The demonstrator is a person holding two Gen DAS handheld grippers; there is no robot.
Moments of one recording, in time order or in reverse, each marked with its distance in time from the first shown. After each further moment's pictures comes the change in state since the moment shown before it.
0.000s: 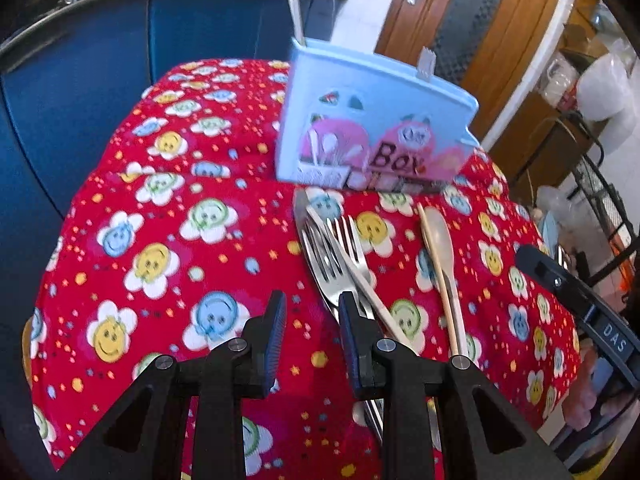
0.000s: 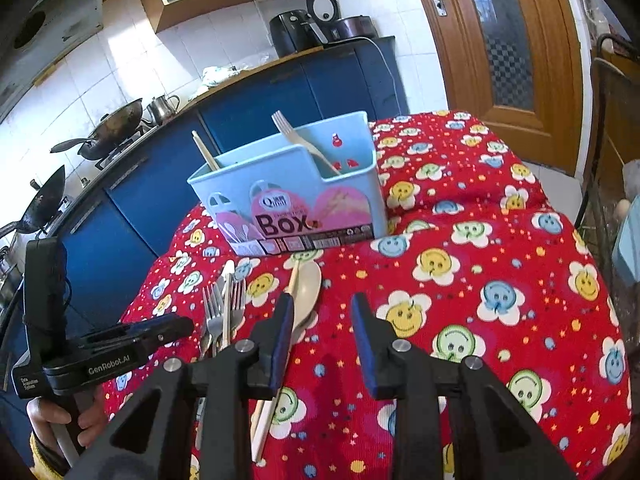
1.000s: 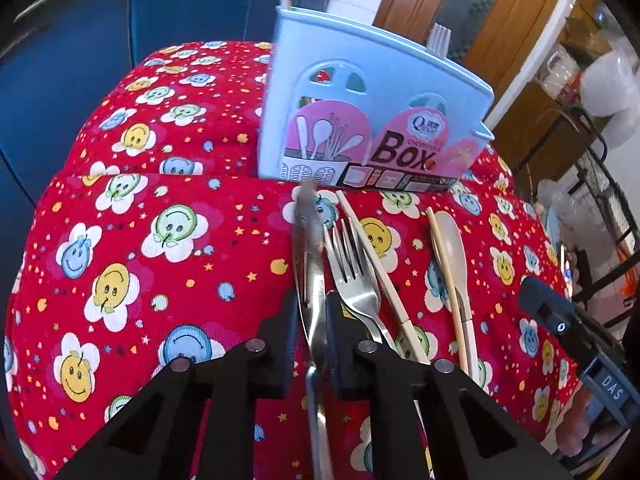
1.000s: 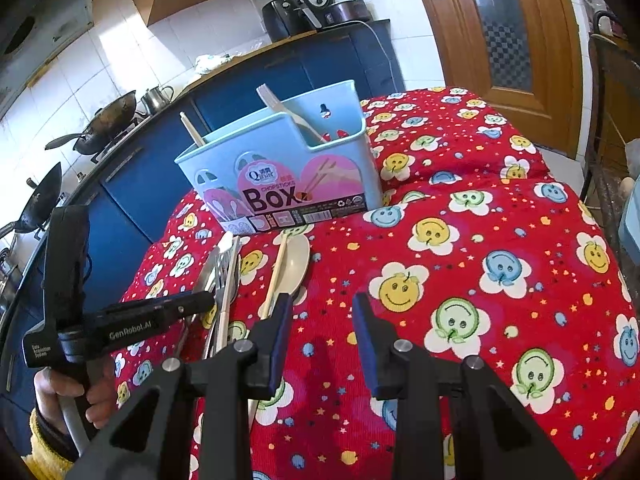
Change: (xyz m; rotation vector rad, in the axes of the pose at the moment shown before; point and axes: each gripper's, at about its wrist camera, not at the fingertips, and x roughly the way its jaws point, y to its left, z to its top) left arm 0.034 0.004 0.018 -0.012 0.042 -0.045; right arm 0.011 -0.008 -0.011 0.023 0.054 0.010
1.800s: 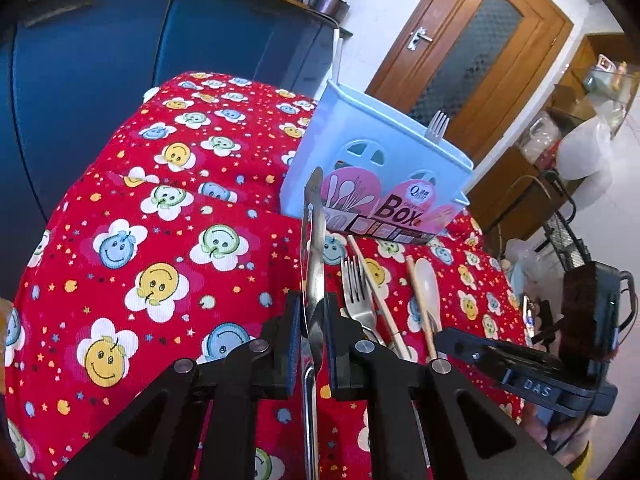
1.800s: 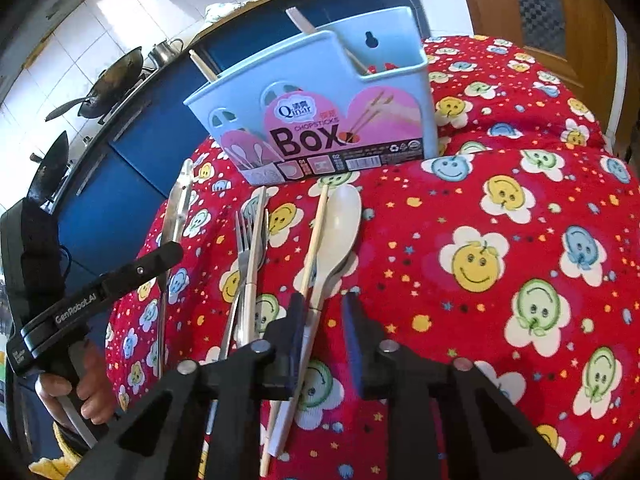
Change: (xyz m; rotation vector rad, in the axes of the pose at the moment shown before) left arm -0.039 0.037 -0.014 -0.113 -0.184 -0.125; right arm 0.042 0.018 0.004 -0.002 0.213 0.086
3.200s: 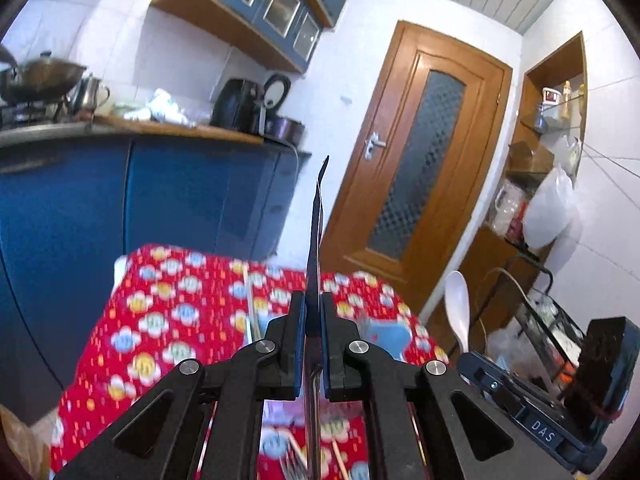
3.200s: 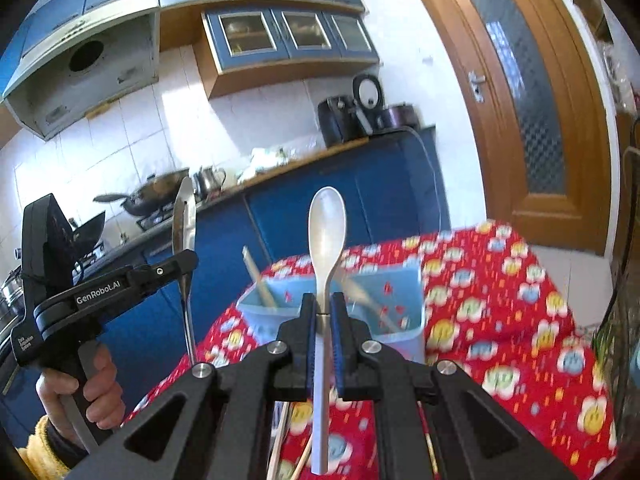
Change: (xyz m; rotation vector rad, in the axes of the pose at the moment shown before) left arm -0.052 -0.069 0.098 0.152 -0.458 -0.042; right arm -0.088 0.017 0.060 -0.164 -0.610 0.022
